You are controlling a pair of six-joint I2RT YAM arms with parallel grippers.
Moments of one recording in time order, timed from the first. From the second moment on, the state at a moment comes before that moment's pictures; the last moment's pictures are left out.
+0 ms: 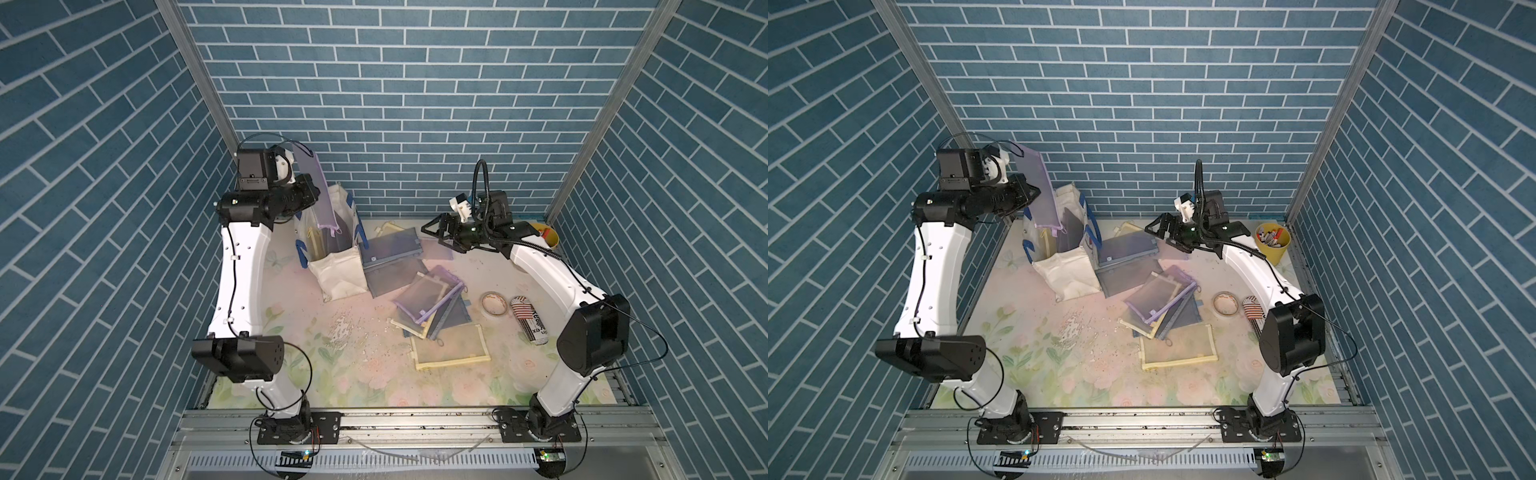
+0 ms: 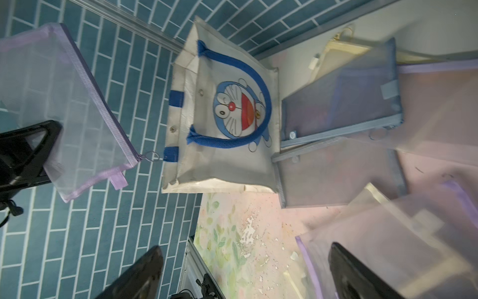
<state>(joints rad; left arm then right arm) 0.02 1.74 2.17 -1.02 0.34 -0.43 0.42 1.75 1.64 -0.55 -0.65 0.63</state>
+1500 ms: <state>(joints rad) -0.40 1.75 2.03 -1.13 -0.01 -0.26 0.39 1.64 1.34 -0.65 -0.42 0.66</state>
